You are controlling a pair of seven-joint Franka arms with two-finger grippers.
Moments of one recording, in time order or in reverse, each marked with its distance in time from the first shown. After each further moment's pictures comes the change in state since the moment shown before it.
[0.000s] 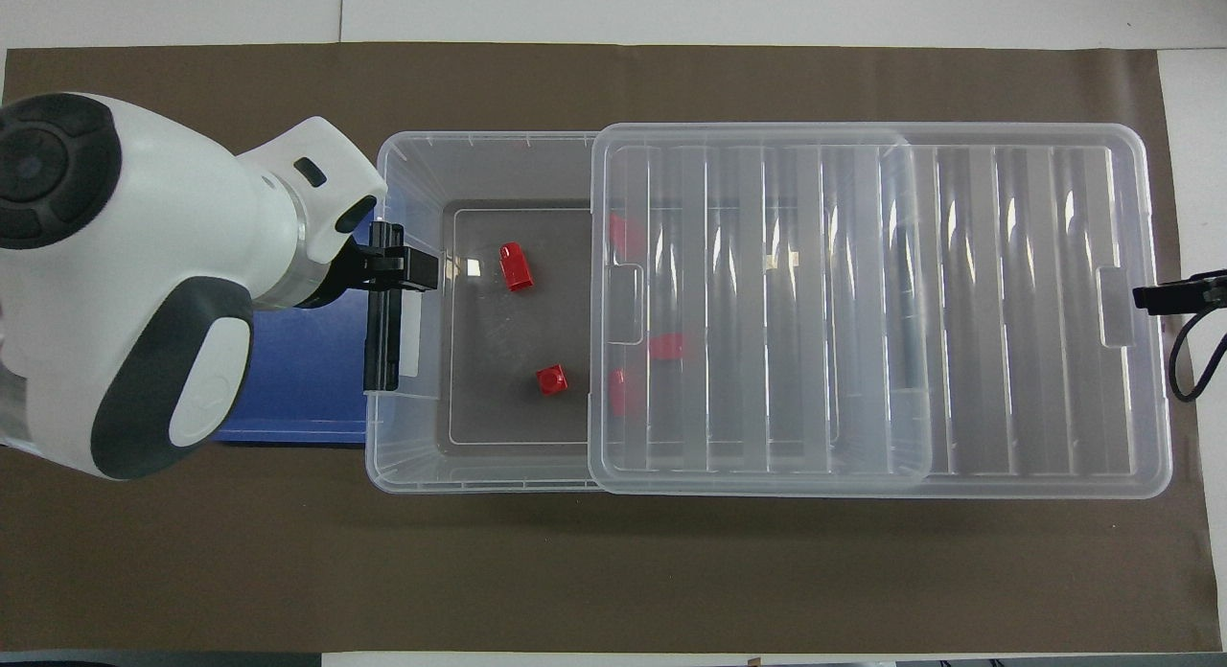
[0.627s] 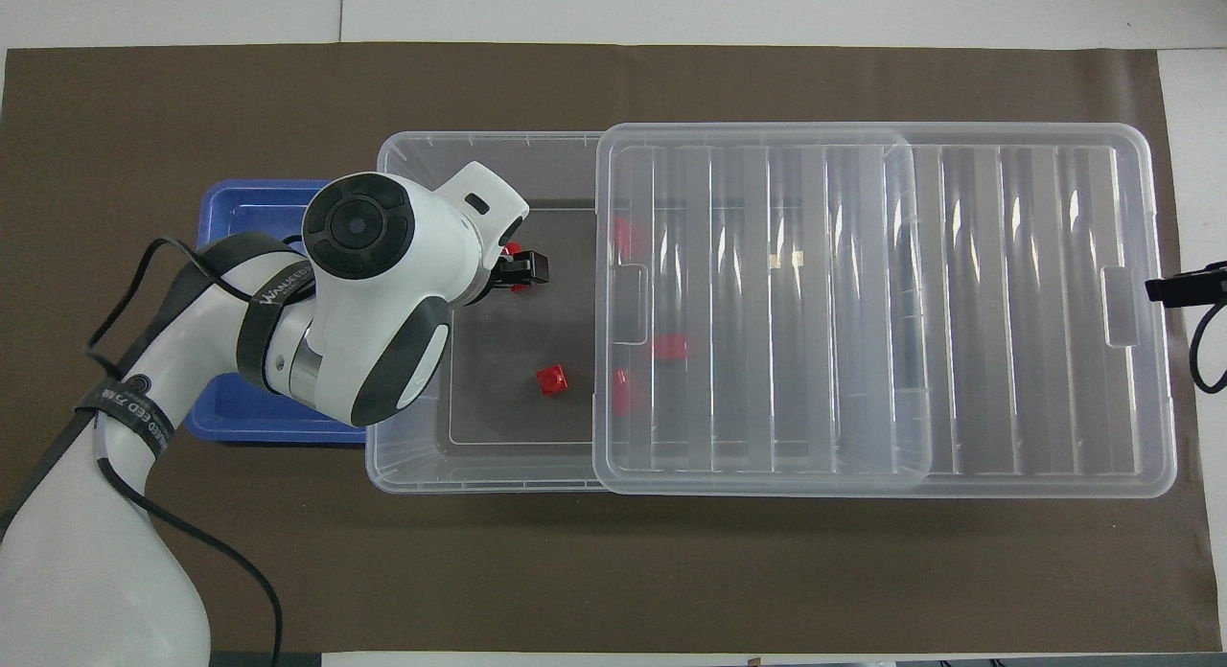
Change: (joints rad) left arm -0.089 0.225 0.001 -0.071 0.035 0.332 -0.178; right arm 0.035 0.004 0.008 0.110 -0.008 -0.134 0.010
